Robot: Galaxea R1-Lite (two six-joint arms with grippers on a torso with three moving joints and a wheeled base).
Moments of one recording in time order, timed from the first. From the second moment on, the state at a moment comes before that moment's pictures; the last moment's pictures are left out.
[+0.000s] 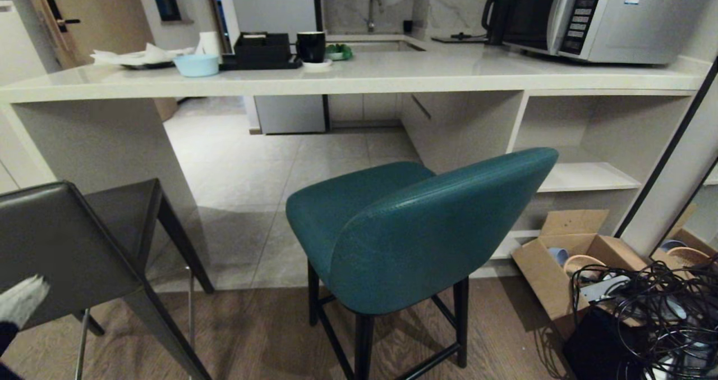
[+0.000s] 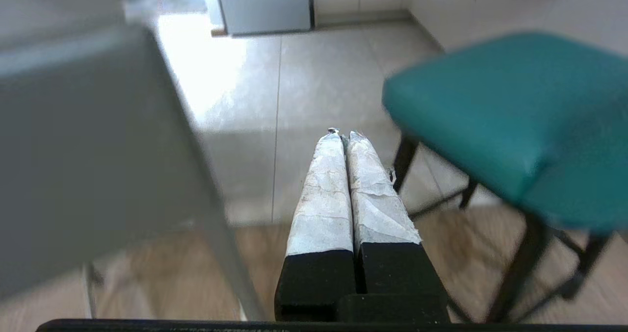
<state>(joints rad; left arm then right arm) -0.02 0.74 -0.17 -0.63 -0.05 0.05 0.01 0.63 -0.20 -0.43 0.01 -0.01</state>
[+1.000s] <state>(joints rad) -0.74 1.58 -0.22 -1.30 0.09 -0.06 -0.02 1.89 -0.55 -1.42 0.15 0.11</state>
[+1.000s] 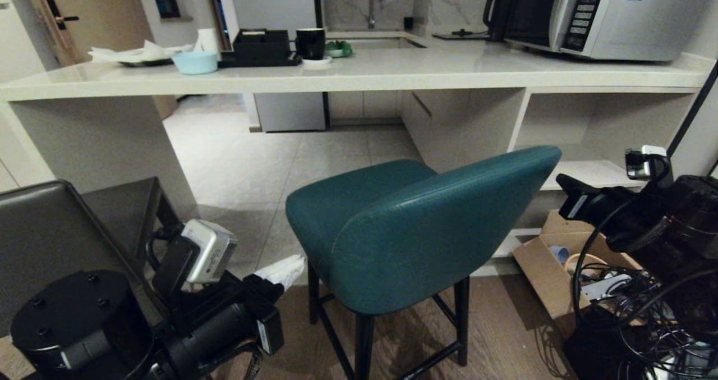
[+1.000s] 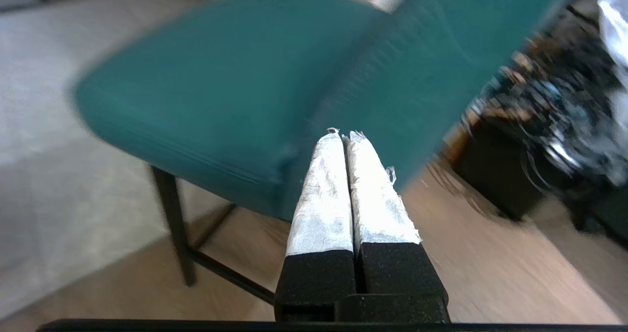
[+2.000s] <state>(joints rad) -0.91 1.79 -0.27 -1.35 0.13 -0.12 0.00 2.14 -0.87 -1.33 0.24 0.11</state>
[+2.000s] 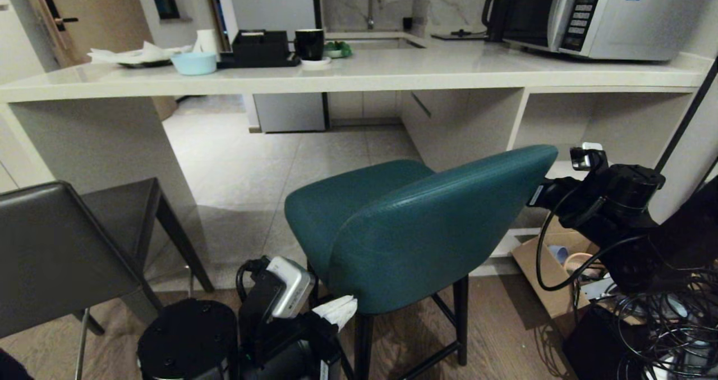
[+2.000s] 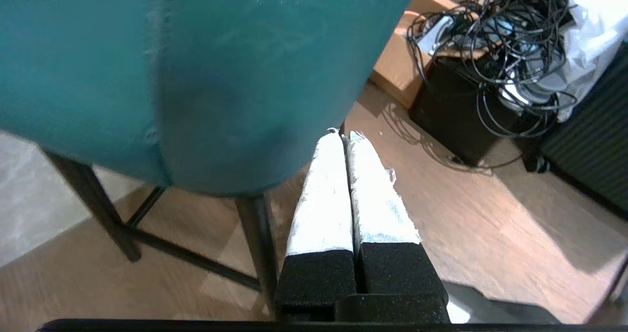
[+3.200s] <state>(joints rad) -0.74 2.08 -0.36 -1.51 0.24 -0.11 0.05 2.12 -0.71 -1.46 0.25 0.11</state>
